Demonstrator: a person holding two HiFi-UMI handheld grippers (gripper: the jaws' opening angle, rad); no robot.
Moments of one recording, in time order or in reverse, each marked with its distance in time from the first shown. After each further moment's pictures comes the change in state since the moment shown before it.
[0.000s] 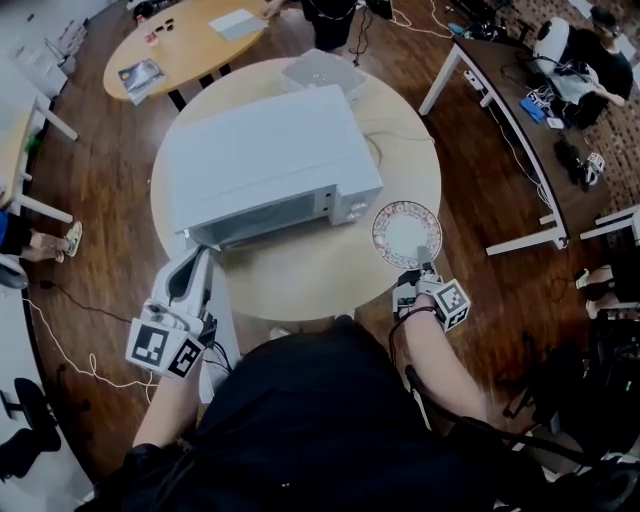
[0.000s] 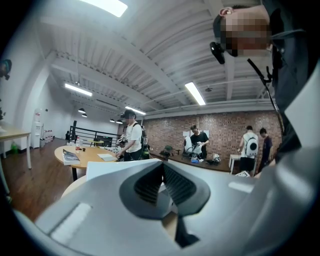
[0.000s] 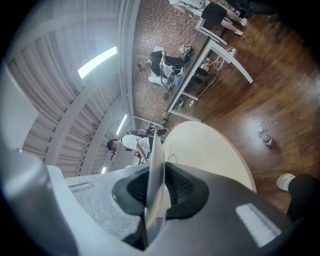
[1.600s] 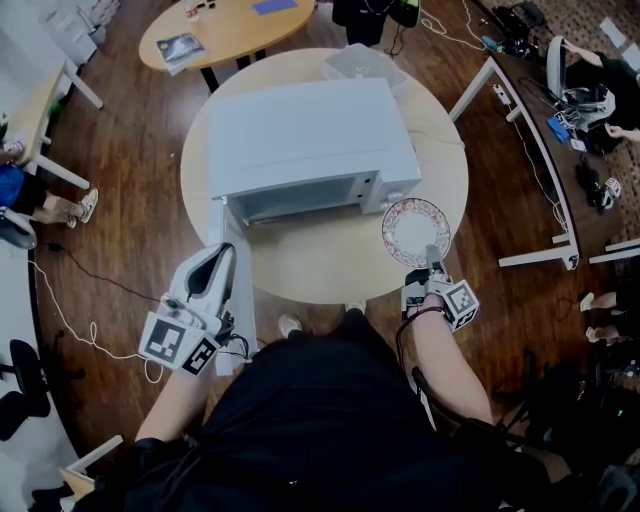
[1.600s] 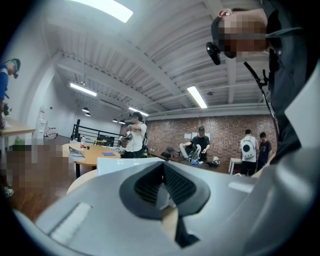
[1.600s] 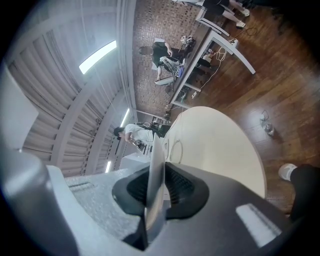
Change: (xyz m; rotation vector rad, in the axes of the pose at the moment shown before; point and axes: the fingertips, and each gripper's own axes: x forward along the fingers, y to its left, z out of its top) left arm -0.052 -0.006 -0.010 -0.031 -0.023 0.020; right arm -0.004 0.019 -0.045 0.003 0.087 0.037
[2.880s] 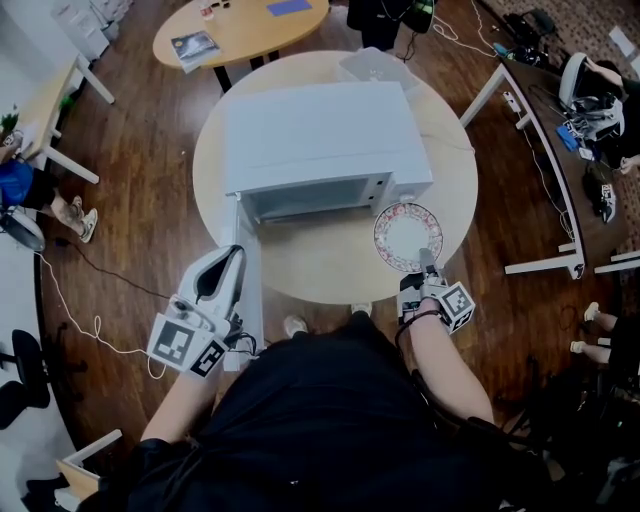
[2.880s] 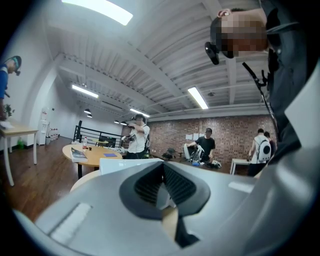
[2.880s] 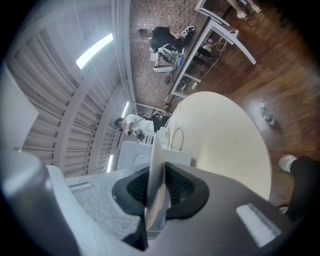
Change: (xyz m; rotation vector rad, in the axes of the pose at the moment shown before) left arm -0.011 -0.003 0.003 0.003 -0.015 0.019; right arm 0.006 0.002 -0.041 0.017 0.097 0.011
